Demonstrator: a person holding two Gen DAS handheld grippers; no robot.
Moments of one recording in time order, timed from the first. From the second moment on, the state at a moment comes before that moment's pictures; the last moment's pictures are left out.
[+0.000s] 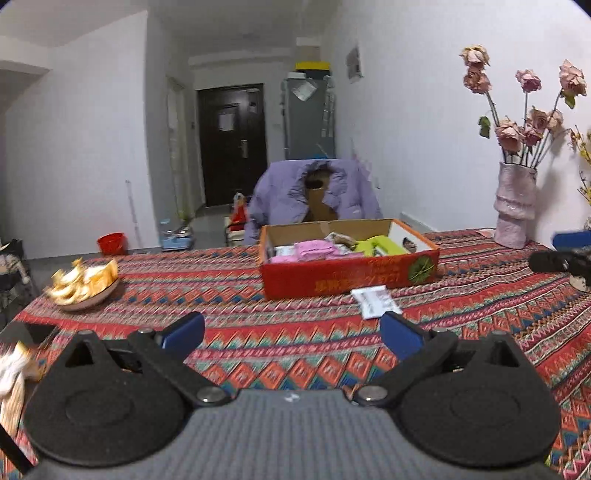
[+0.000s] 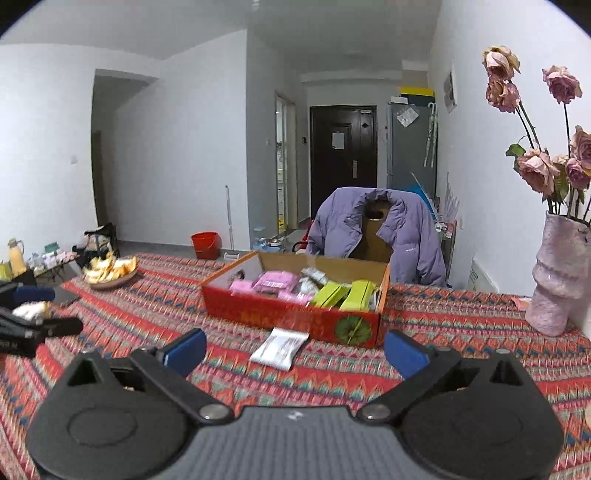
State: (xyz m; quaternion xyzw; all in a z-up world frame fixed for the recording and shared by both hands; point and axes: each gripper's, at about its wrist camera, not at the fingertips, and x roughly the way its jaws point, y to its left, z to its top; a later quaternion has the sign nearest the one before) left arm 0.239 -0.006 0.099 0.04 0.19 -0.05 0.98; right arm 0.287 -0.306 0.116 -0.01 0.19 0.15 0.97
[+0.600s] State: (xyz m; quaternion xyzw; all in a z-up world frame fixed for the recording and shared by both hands) left arm 0.218 0.000 0.054 0.02 0.24 -0.06 0.97; right arm 0.222 -0.283 0.062 -0.01 0.21 0.10 0.97
